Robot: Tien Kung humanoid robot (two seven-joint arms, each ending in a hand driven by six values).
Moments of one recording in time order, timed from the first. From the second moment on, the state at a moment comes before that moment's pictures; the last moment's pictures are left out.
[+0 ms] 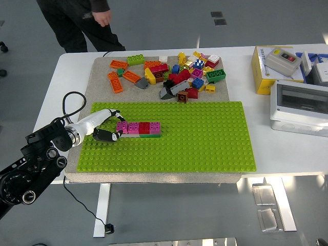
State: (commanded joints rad) left arm -0.54 0.28 -0.88 -1.11 1.77 -0.17 0.13; right arm 0.21 -0.12 1.64 0.18 -1.38 -0.03 -0.45
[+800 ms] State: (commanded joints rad) left arm -0.54 0.28 -0.87 -1.11 1.77 -0.17 0.11; right arm 0.21 -0.12 1.62 0.18 -1.37 -0.03 -0.44
